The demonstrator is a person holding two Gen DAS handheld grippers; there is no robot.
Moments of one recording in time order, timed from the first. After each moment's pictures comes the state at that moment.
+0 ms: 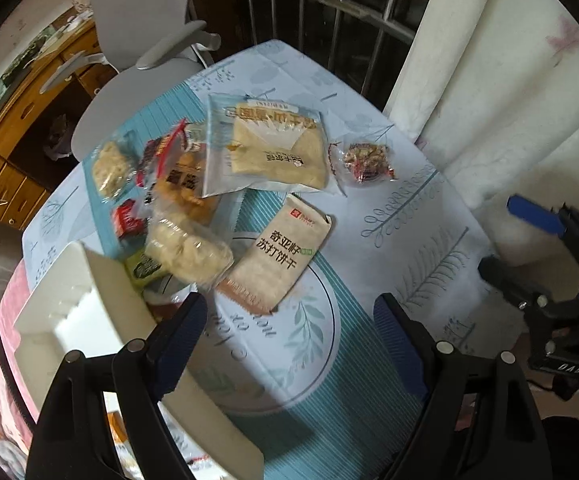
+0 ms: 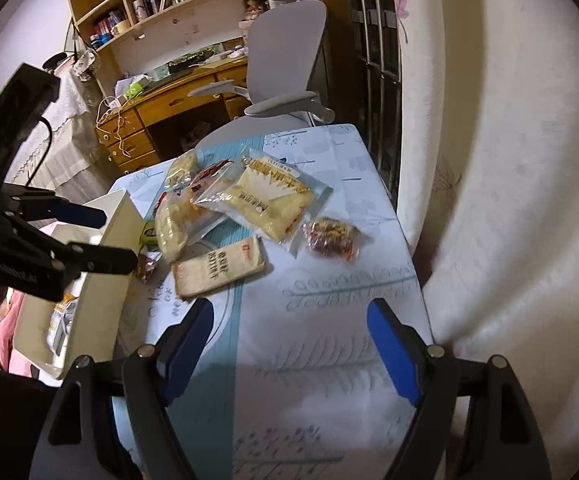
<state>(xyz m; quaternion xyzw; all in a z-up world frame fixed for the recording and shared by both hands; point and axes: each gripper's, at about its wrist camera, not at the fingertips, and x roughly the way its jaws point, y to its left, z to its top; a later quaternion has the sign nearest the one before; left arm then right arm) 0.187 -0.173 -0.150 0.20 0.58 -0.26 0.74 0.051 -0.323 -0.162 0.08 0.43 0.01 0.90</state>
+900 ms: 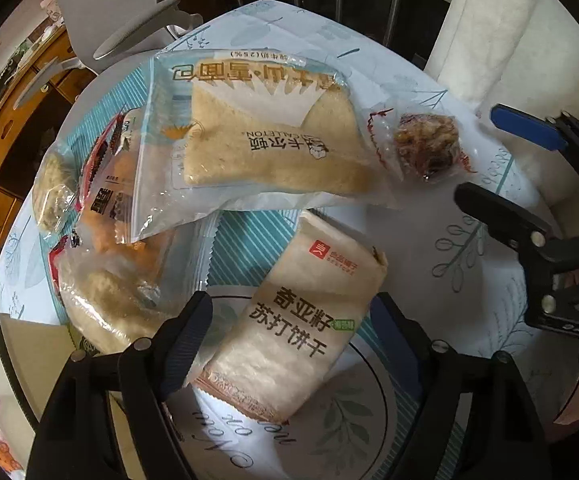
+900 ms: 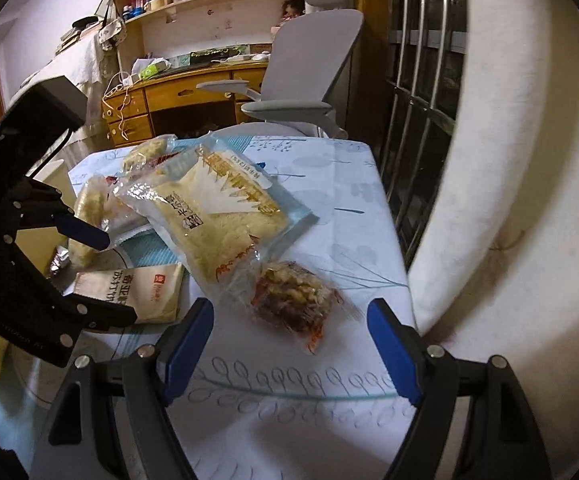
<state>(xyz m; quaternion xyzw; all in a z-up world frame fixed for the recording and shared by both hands) 0.239 -0.212 -0.264 0.25 0.57 -0.26 0.74 0.143 -0.341 -0.251 -0.02 0.39 0.03 0.92</state>
